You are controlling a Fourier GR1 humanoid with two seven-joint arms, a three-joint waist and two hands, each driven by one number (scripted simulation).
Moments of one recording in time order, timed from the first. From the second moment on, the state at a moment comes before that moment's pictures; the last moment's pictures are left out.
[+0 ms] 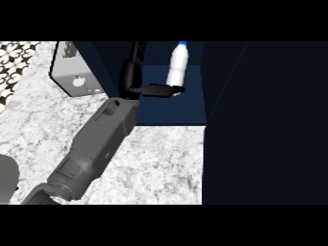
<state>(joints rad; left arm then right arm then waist) -0.97 0.00 -0.14 -0.44 0.37 0.32 -0.71 0.57 -0.07 0.24 -2.13 -0.27 0.29 -0.17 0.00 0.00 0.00</state>
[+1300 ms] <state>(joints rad) -0.05 0.17 -0.54 -1.84 0.37 0.43 -0.28 0.62 -0.11 0.32 -2.20 -0.17 0.29 -0.15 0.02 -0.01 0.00</state>
